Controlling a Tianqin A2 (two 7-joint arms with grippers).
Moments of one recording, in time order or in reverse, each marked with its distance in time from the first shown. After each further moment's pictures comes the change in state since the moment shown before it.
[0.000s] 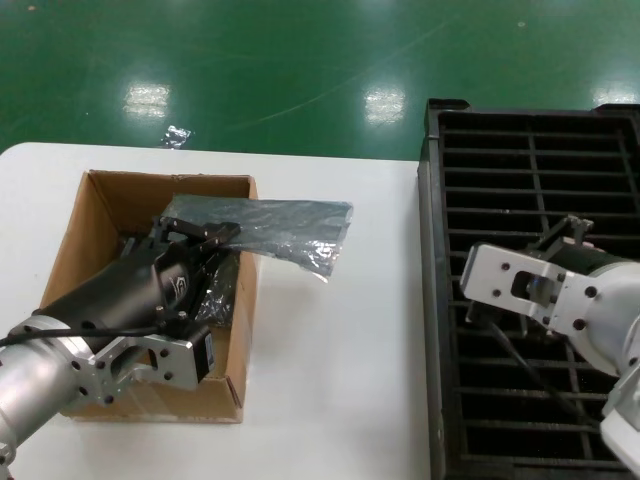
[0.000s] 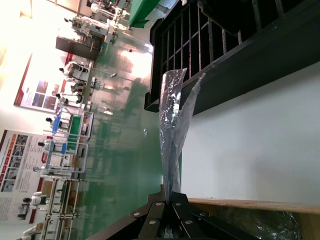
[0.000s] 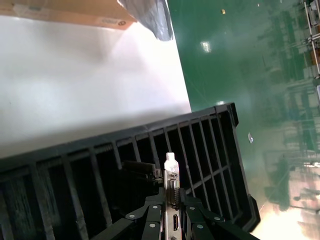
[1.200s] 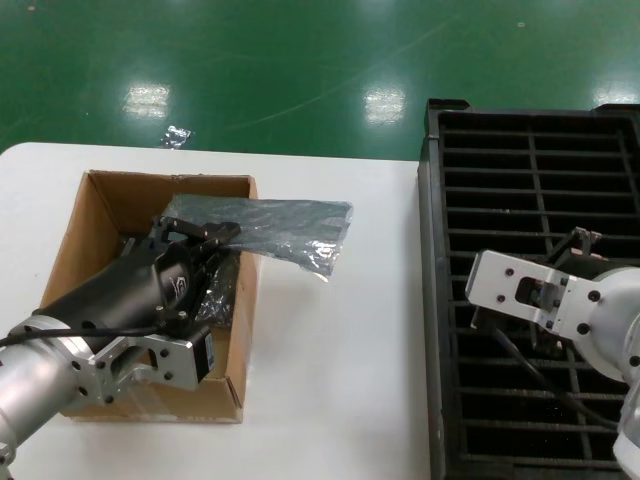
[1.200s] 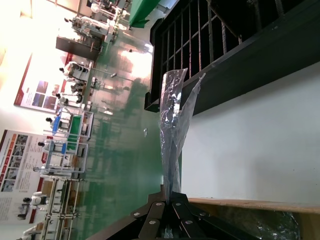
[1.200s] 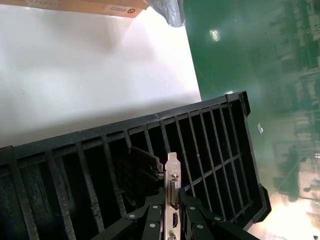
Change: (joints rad) left arm 0.000 0.000 0.000 0.000 0.000 0.000 0.000; right arm 0.228 0.097 -0.290 0.000 0.145 -0.005 0.244
